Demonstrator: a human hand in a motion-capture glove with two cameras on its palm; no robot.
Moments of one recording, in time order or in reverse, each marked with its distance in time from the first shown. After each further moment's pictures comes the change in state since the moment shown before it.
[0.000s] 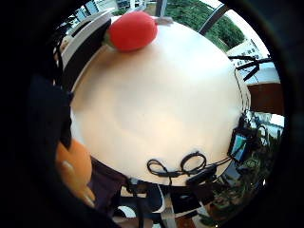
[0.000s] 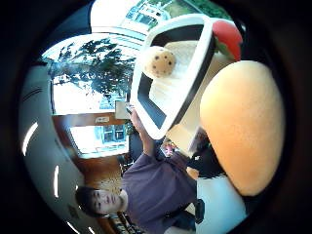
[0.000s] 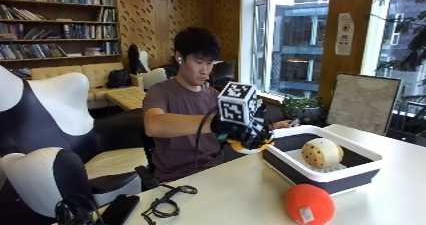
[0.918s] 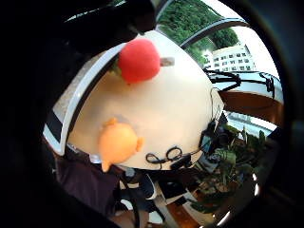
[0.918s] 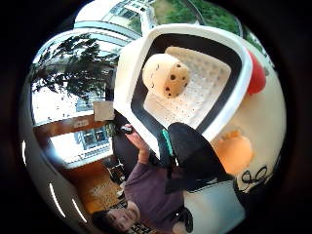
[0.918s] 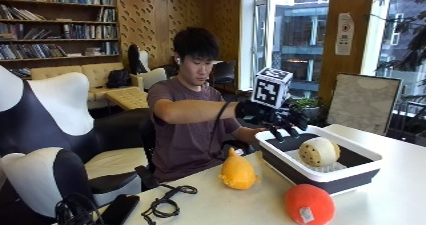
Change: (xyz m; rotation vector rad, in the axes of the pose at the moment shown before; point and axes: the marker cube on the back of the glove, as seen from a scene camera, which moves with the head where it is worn) arm -0.065 -0.060 -0.020 -0.138 0.247 0.060
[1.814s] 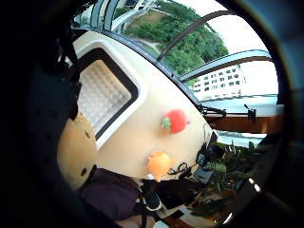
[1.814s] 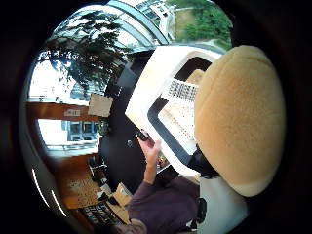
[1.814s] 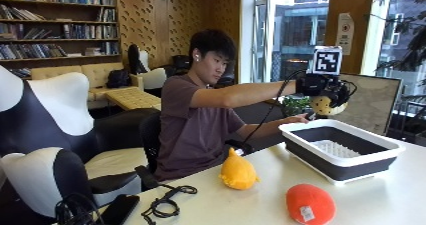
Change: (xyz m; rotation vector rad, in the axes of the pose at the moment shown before) arm -0.239 -0.122 -0.042 0.190 0.276 -0.008
